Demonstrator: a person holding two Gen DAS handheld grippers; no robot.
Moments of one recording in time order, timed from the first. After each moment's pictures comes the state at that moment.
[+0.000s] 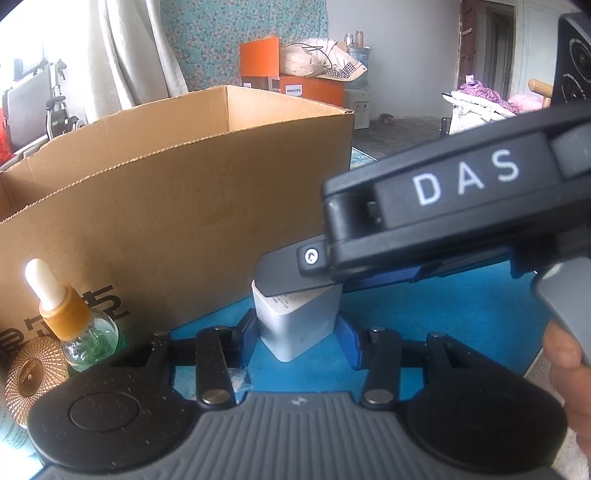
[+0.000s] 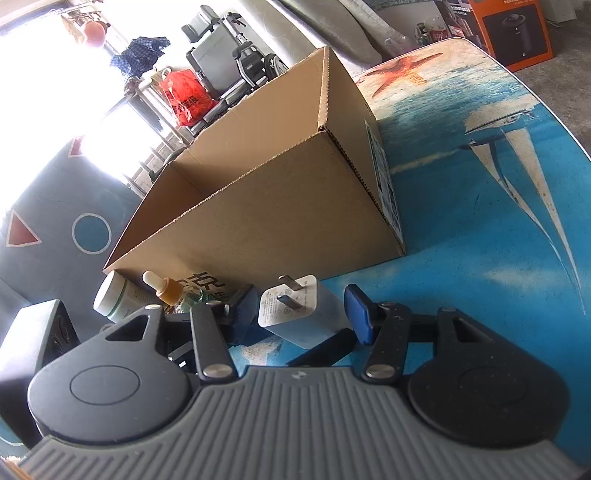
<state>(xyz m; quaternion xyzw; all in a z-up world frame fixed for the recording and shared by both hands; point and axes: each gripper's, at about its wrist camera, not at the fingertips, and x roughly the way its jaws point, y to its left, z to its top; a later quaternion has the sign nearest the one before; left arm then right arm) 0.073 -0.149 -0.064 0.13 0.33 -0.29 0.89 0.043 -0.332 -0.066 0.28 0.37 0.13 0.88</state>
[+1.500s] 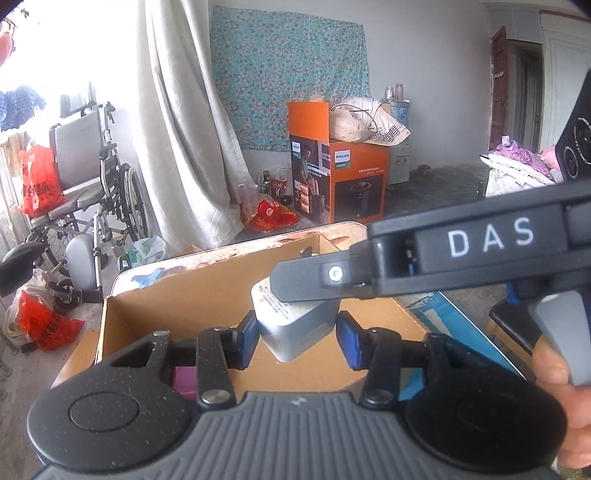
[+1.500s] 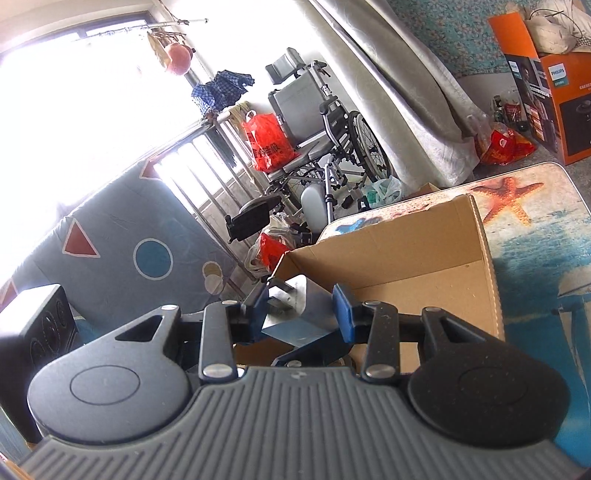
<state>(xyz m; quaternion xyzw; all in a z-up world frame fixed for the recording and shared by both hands) 0.116 -0.107 0.100 0.11 0.29 -0.23 0.92 0.094 -0.300 0.100 0.25 0.28 0.22 0.90</state>
